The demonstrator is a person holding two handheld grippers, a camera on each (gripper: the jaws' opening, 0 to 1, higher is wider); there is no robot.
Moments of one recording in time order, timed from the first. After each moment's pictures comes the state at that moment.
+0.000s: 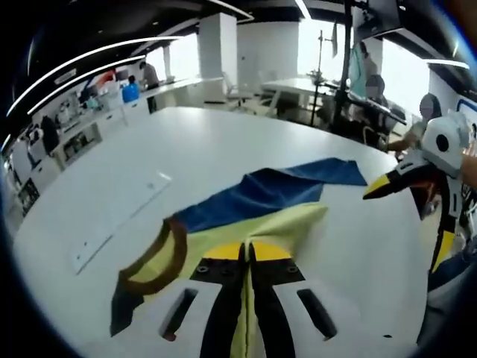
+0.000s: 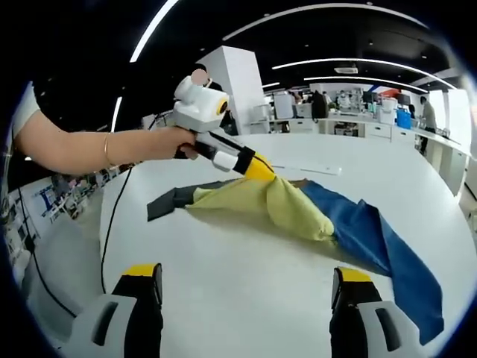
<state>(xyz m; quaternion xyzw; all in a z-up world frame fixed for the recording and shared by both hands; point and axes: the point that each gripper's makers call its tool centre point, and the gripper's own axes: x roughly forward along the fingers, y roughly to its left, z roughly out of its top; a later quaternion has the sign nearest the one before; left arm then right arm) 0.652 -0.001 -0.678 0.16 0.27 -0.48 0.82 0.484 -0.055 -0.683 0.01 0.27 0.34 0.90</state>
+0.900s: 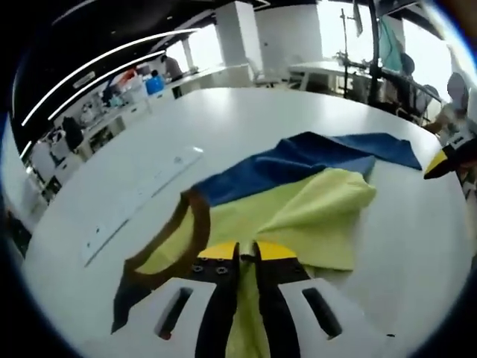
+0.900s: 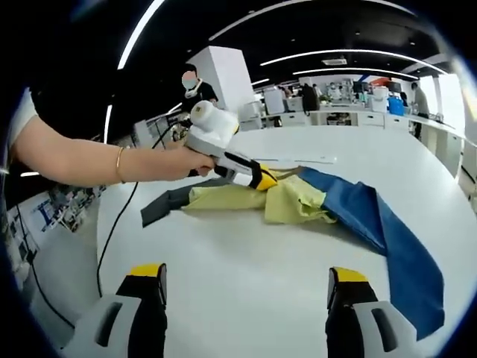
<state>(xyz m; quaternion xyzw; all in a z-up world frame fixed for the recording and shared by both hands) 0.687 0.021 -0.728 0.21 0.26 -0.40 0.85 0.491 -0.050 -0.696 0.04 0.29 0.33 0.90</state>
